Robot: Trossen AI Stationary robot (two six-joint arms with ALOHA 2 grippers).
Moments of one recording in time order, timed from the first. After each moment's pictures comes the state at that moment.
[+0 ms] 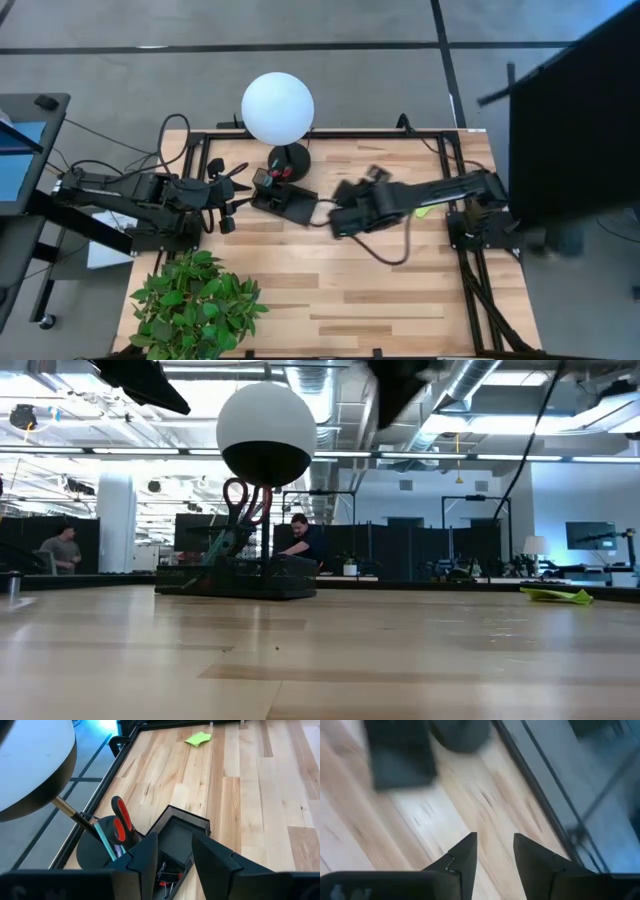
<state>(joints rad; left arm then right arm) -0.15 0.74 0.81 -0.65 -0.45 -0.05 0.22 1.89 1.86 -1.37 0.70 0.54</state>
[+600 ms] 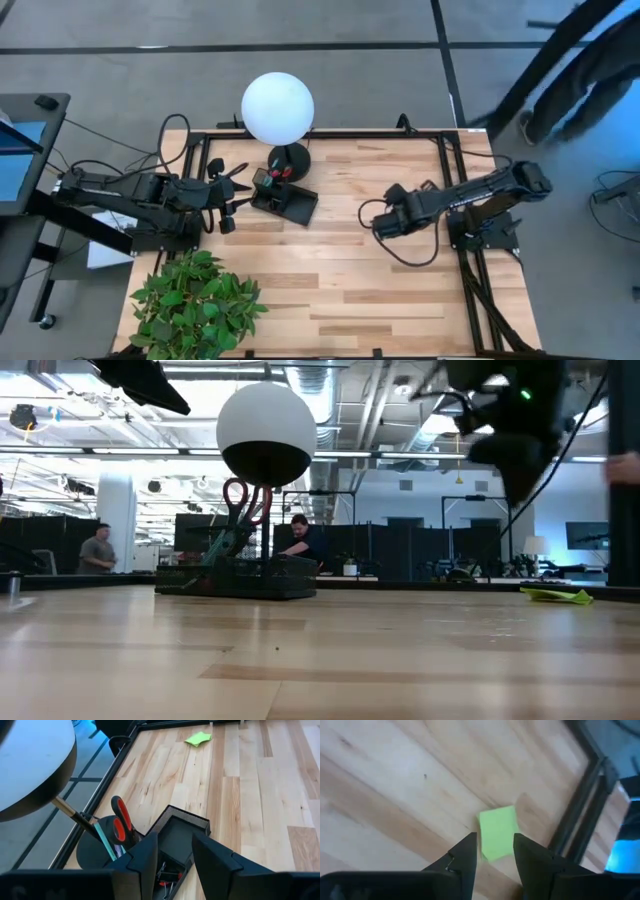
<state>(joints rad) -0.15 0.74 0.81 -0.65 -0.45 -0.05 0.19 1.53 1.15 -1.42 0.51 1.07</state>
